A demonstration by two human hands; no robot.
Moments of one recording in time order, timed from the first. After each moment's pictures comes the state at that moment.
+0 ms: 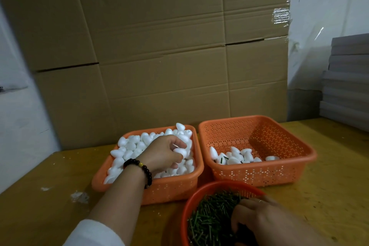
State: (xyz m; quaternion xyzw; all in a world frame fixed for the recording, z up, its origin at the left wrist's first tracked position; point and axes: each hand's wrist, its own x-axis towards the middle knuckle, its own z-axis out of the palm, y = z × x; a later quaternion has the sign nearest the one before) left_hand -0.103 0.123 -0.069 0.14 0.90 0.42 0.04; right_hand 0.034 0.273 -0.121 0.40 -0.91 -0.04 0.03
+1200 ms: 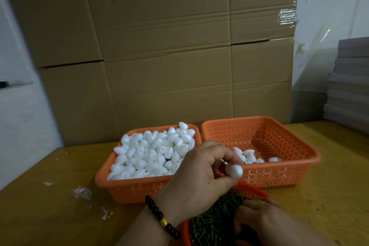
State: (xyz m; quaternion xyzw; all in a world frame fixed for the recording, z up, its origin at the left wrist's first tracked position) left_hand -0.009 0.171 -0.063 0.37 0.81 0.46 -0.07; right_hand 0.042 0.338 -0.111 0.25 -0.96 0.08 0.14
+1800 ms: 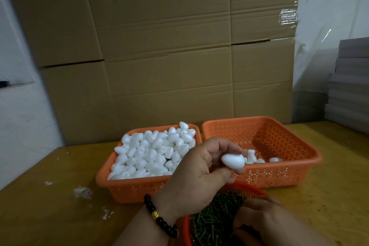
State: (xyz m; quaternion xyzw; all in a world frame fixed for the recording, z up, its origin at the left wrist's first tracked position) left_hand -0.008 0.172 -0.064 0.40 0.68 0.62 0.04; right_hand 0.038 0.346 -0.127 0.28 -0.94 0.09 0.15
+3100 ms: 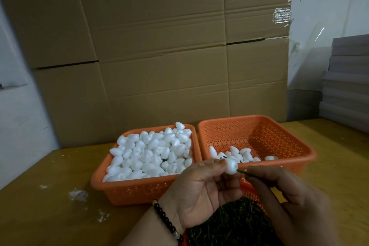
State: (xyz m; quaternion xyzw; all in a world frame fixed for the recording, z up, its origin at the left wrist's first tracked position) left_hand -0.017 0.184 -0.085 0.16 0.46 0.82 0.31; right_hand 0.050 0.345 -0.112 0.18 -0.77 0.37 0.50
